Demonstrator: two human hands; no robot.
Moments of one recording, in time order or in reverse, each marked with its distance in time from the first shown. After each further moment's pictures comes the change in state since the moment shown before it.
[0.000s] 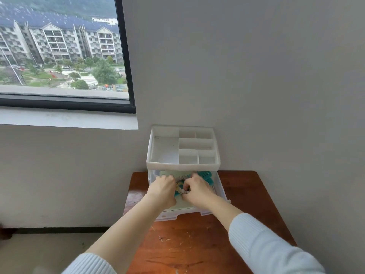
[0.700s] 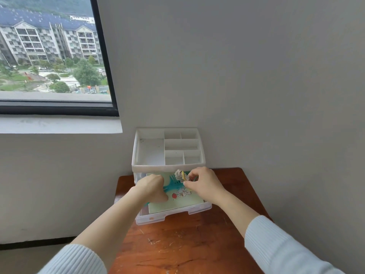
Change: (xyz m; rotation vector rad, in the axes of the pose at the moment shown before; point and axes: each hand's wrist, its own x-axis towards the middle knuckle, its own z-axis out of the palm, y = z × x) left_hand 0.017 -0.001 -0.016 -0.058 -0.167 0.073; right_hand -0.025 0.022 -0.048 0.257 0.203 0.039
